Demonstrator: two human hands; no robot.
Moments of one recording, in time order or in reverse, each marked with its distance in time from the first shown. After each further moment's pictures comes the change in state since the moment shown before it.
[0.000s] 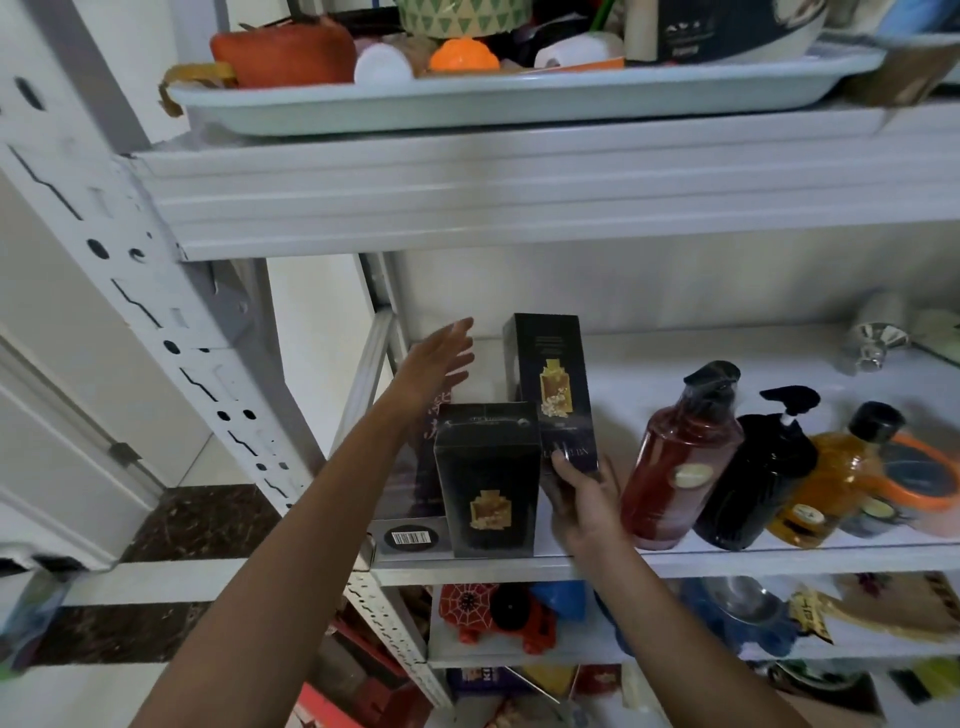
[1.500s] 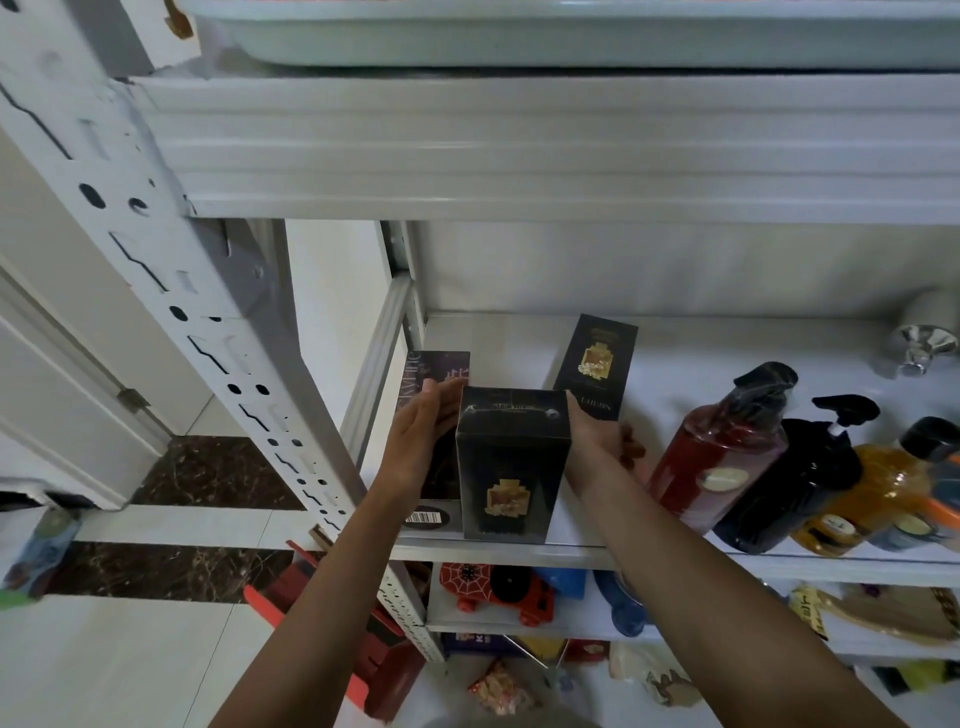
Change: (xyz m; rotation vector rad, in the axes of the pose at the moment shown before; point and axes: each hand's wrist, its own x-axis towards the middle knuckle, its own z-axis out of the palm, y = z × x) left_hand -0.050 -0.073 -0.007 -0.105 0.212 -0.030; right_hand 0.031 -0.022 0.060 -0.902 0.543 0.014
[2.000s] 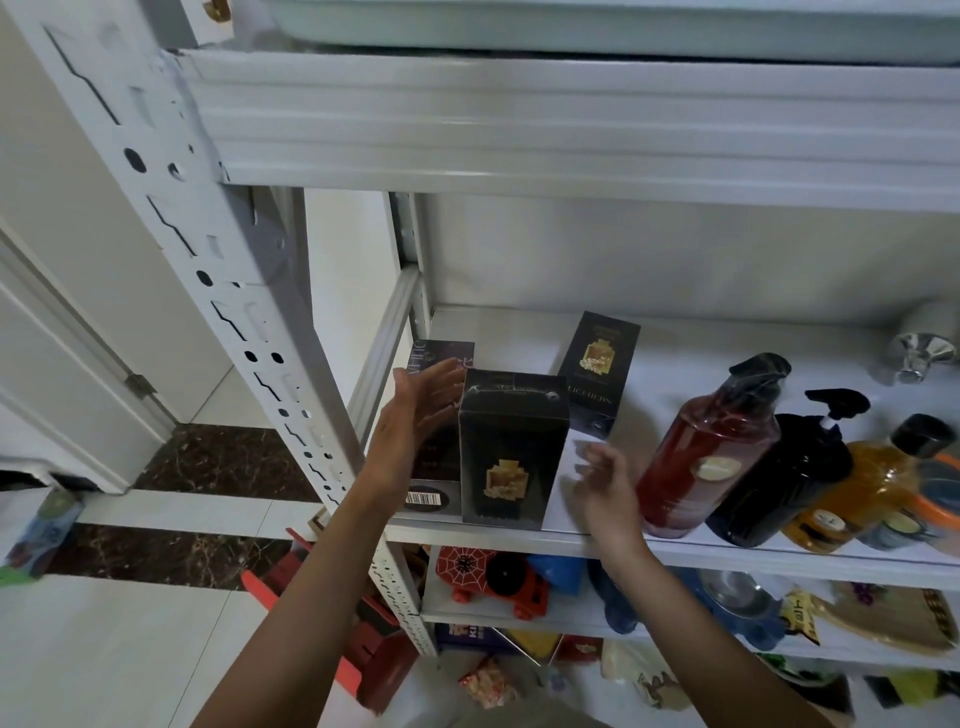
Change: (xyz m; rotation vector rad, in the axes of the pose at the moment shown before) left_hand -0.027 0.006 -0.013 -0.057 -0.080 0.122; right_hand -0.011 0.084 -0.047 0.013 -0.380 -0.470
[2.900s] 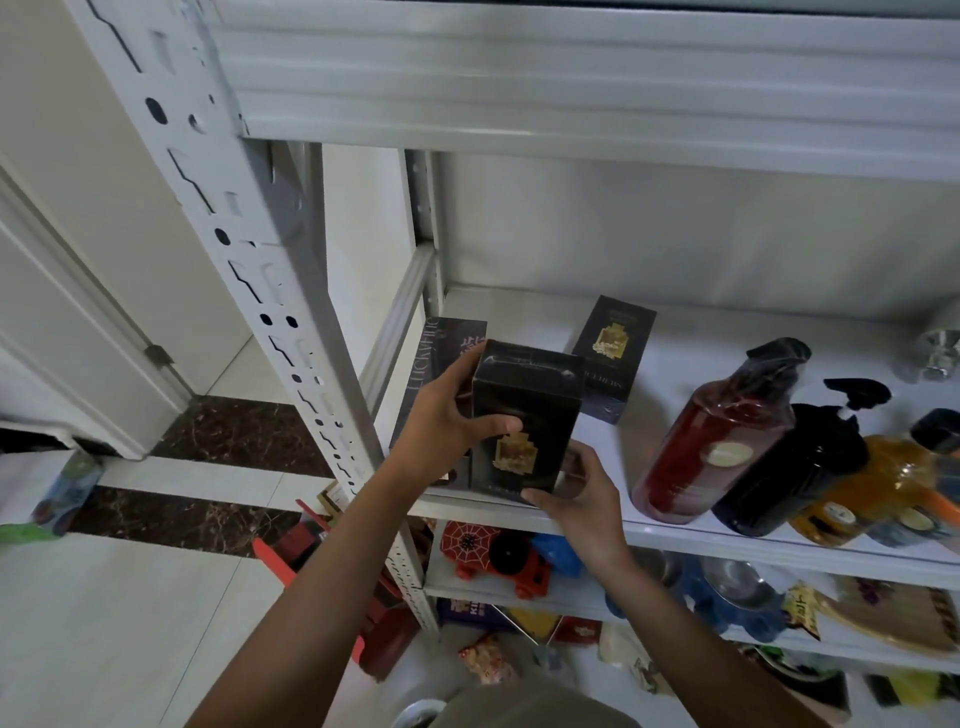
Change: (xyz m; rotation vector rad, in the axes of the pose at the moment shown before) left_hand -0.007 0.004 0.016 0.294 -0.126 0.111; right_hand -0.025 0.011 0.013 -0.165 -0.172 -0.261
